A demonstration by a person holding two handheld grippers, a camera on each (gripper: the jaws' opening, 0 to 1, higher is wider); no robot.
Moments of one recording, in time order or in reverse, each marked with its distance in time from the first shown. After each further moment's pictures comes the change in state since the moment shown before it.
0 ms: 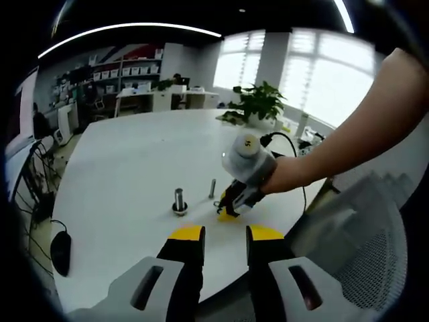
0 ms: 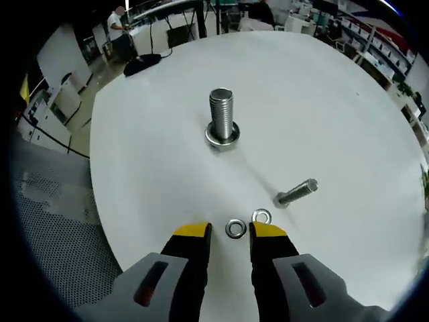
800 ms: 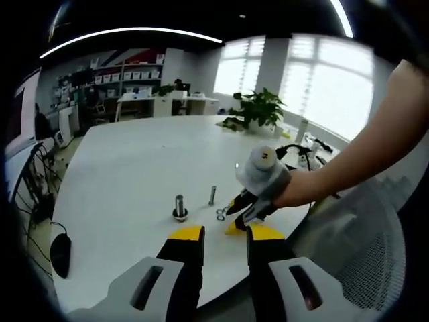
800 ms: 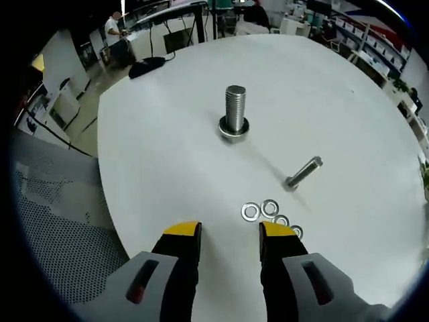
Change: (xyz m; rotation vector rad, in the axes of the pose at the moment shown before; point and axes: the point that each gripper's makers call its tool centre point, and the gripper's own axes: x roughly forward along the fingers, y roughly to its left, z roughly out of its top) left arm -0.002 0.001 0.007 -0.003 -0.038 0.000; right arm -0.010 0.014 -0.012 0.039 -0.047 -0.005
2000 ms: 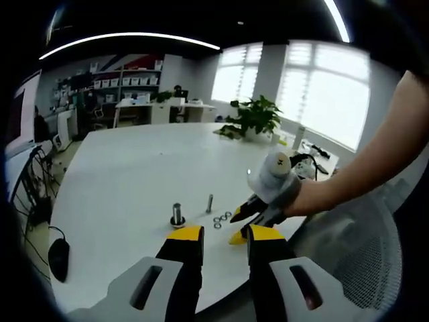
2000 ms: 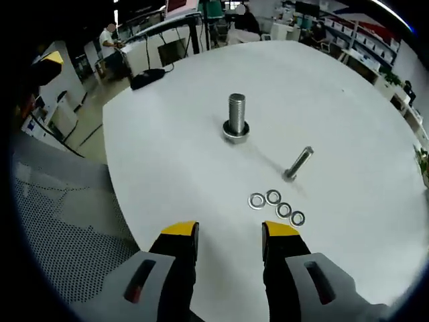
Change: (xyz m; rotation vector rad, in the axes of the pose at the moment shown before) left arm -0.003 -0.004 0.011 0.000 -0.050 -0.022; right arm -0.019 0.013 -0.006 0.045 -0.055 -0.017
